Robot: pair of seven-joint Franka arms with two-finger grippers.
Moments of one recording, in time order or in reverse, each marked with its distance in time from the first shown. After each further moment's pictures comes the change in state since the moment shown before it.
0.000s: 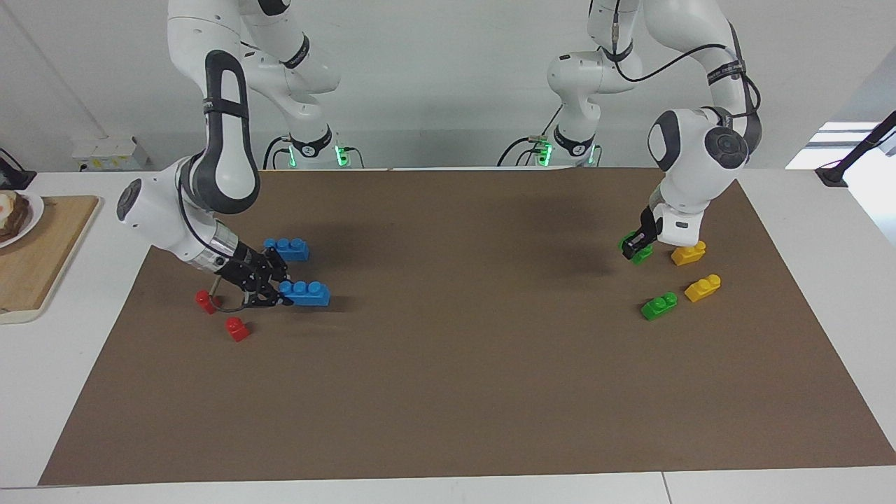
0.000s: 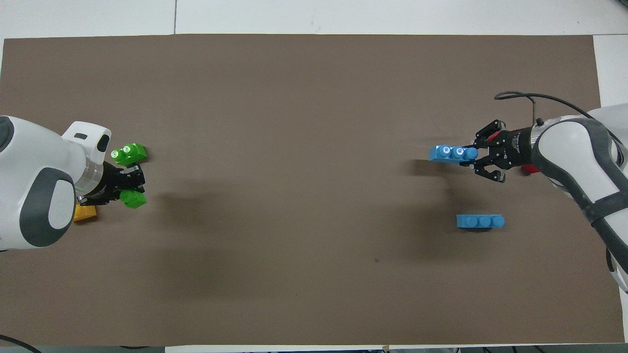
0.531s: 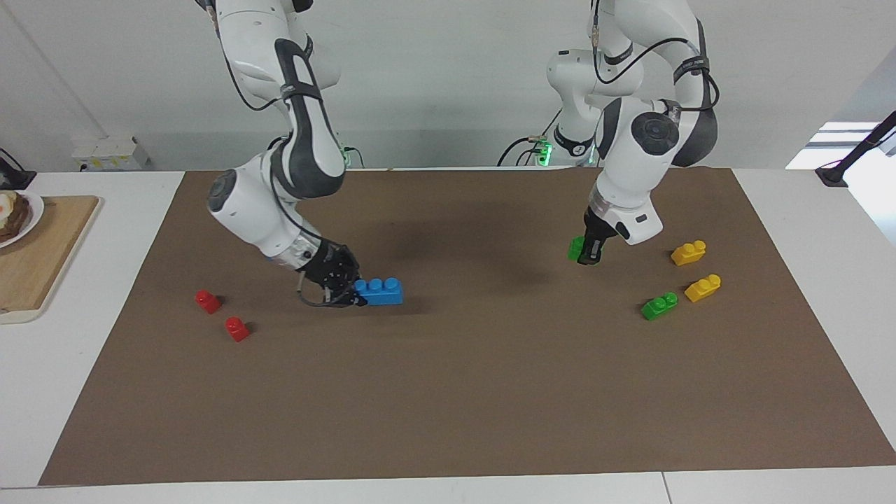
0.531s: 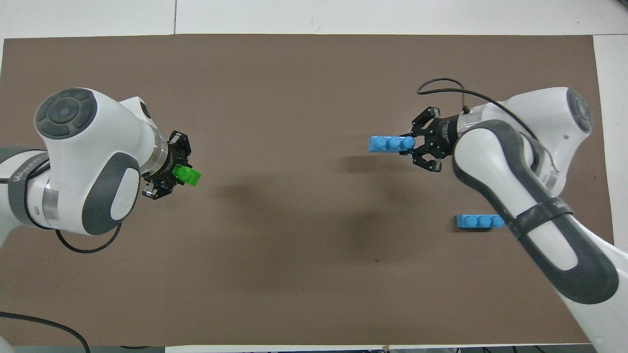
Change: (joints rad) left arm -0.220 0.053 -0.003 0.177 0.001 -0.080 -0.887; right arm 0.215 0.020 0.000 0.086 0.050 0.062 0.103
